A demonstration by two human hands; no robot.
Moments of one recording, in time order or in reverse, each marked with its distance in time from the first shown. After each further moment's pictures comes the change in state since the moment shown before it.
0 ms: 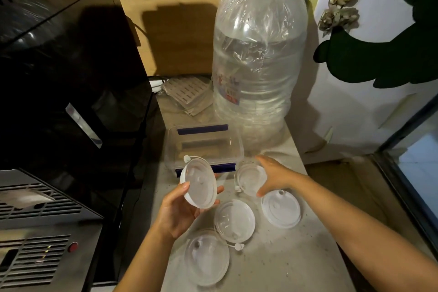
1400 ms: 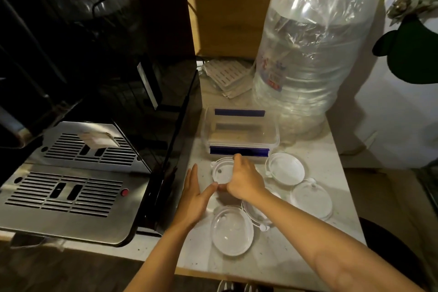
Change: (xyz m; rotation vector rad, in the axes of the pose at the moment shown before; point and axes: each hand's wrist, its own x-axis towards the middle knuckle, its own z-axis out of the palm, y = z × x) left_hand -0.038 -0.025 -0.036 0.990 0.606 0.093; right_hand -0.003 -0.125 0.098 -0.053 0.212 -0.081
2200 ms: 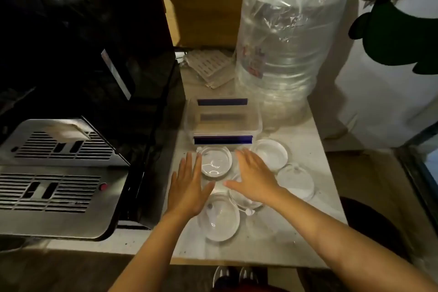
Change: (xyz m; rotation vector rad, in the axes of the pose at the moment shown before) left_hand 0.011 -0.010 0.021 0.753 -0.011 0.144; right_hand -0.034 0.047 -0.017 -0.073 -0.040 -0.144
